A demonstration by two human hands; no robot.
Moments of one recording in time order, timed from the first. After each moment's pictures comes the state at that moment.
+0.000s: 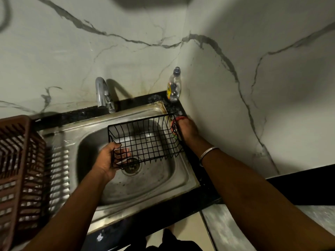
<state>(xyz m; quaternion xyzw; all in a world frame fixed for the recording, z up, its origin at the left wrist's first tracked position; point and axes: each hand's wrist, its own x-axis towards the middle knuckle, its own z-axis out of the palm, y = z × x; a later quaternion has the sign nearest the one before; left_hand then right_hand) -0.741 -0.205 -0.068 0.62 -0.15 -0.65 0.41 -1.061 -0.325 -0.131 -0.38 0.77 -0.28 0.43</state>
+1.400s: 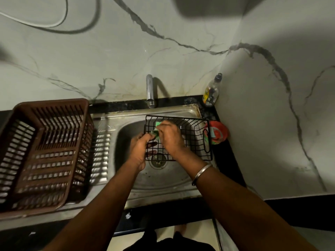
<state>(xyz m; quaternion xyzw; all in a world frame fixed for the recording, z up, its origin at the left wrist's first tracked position) -0.735 -0.173 -0.030 0.62 -0.23 -0.57 0.48 -0.858 -0.238 -0.054 -0.81 0.49 -0.27 0.16</state>
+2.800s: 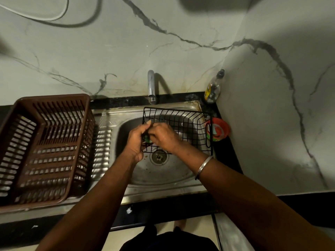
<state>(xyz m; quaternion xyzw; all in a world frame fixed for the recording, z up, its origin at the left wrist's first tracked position) -0.713 -0.186 -0.037 0.55 -0.24 -0.61 0.51 -0.849 -0.239 -0.045 -0.88 0.38 -0.19 0.20</state>
